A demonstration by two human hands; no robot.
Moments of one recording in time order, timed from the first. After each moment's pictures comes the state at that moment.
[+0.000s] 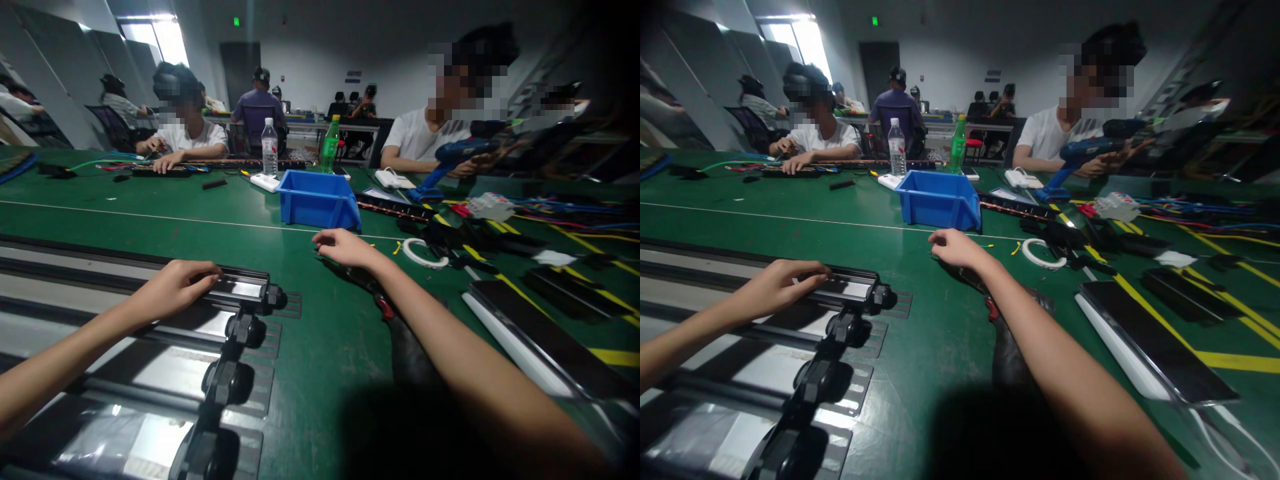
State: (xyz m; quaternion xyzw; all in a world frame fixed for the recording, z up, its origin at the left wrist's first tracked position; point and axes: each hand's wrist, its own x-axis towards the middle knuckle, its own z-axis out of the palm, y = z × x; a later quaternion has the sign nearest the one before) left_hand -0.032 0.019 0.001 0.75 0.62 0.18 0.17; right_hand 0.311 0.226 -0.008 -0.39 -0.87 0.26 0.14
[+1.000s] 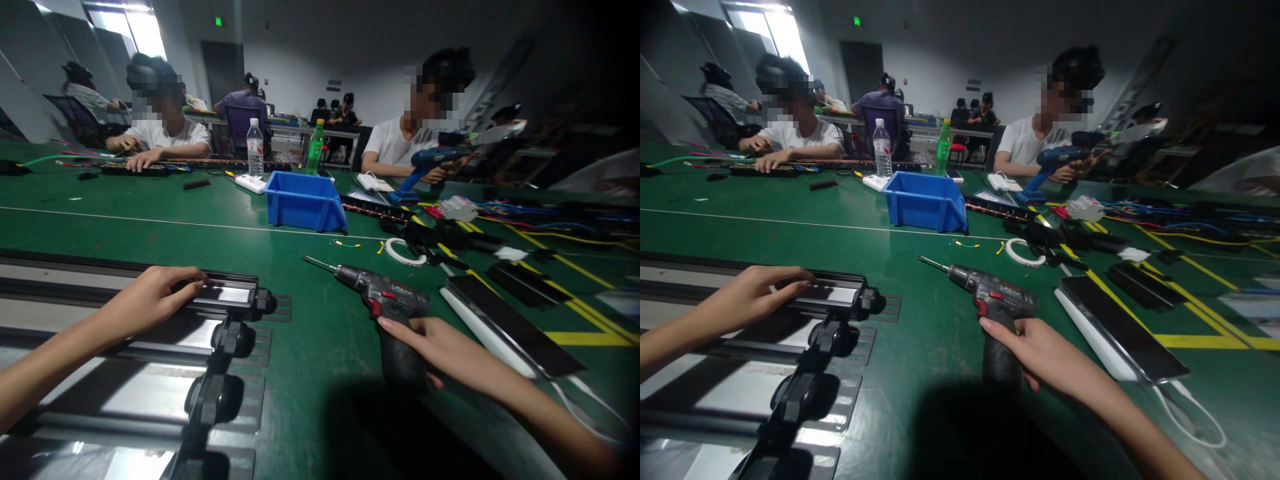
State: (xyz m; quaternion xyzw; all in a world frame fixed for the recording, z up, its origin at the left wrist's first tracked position) left_hand -0.032 0.020 -0.003 0.75 0.62 0.18 0.16; right_hand 0.456 0.065 -0.010 -0.62 -0.65 0.44 0.02
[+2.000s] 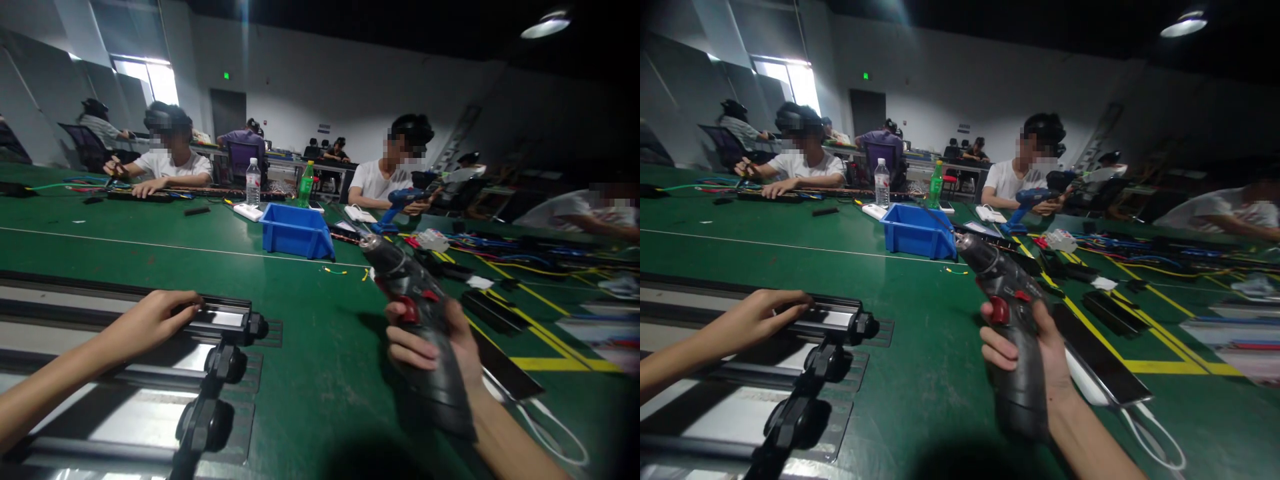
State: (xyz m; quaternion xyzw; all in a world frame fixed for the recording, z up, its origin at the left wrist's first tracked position) left_hand -0.036 0.021 -0.008 0.76 0.60 0.18 0.16; right_hand 0.425 0.055 0.037 -0.31 -0.28 0.77 0.49
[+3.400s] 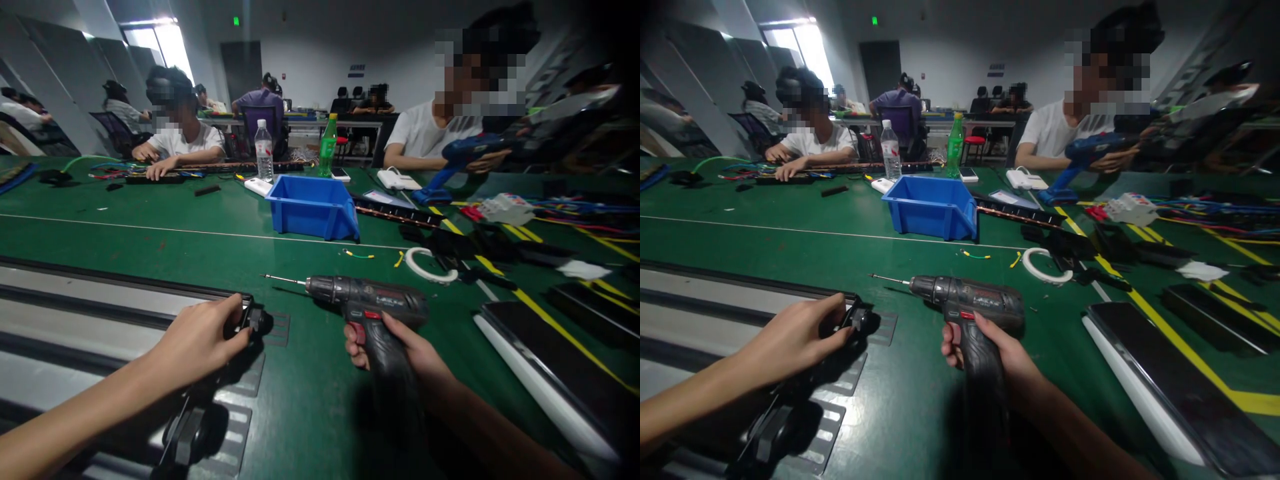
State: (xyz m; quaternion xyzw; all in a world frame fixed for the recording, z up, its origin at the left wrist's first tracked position) left_hand 0.076 0.021 0.005 0.72 0.67 0.08 0.14; right_hand 0.409 0.104 -0.050 -0.24 -0.28 0.89 0.28
